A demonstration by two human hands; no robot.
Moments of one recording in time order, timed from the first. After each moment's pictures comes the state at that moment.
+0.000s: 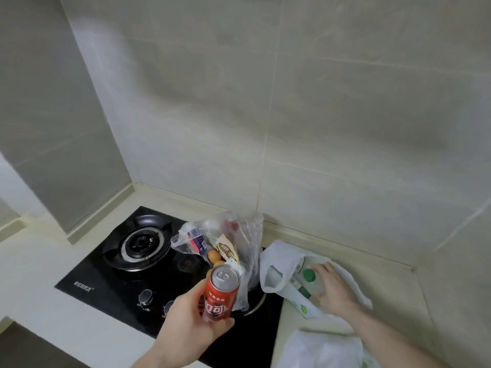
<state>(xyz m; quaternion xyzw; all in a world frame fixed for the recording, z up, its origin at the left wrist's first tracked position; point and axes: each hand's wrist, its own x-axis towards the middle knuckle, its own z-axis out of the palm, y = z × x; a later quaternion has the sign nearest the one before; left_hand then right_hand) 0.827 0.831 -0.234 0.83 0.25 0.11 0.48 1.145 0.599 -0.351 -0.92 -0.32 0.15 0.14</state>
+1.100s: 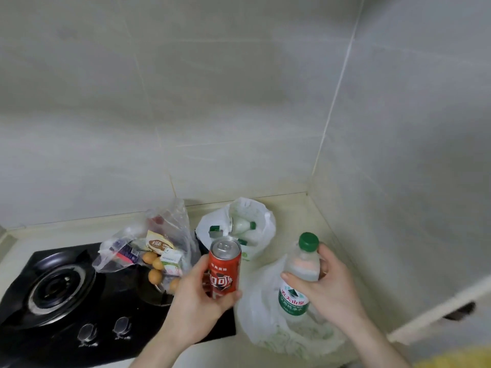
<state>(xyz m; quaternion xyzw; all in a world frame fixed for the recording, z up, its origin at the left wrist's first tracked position) 0.835 0.748 -0.204 0.85 0.04 0.05 0.53 0.878 0.492 -0.185 -0.80 -0.02 0.02 0.59</state>
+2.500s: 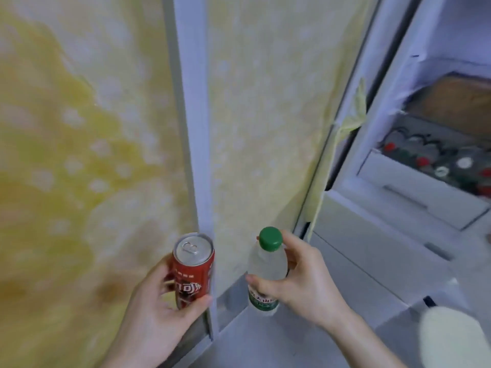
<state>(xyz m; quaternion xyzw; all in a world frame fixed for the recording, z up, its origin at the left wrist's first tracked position) 0.582 0.299 -0.163 0.51 -0.66 -0.42 0.37 0.335 0.351 -0.129 -0.55 0.63 -0.46 0.30</state>
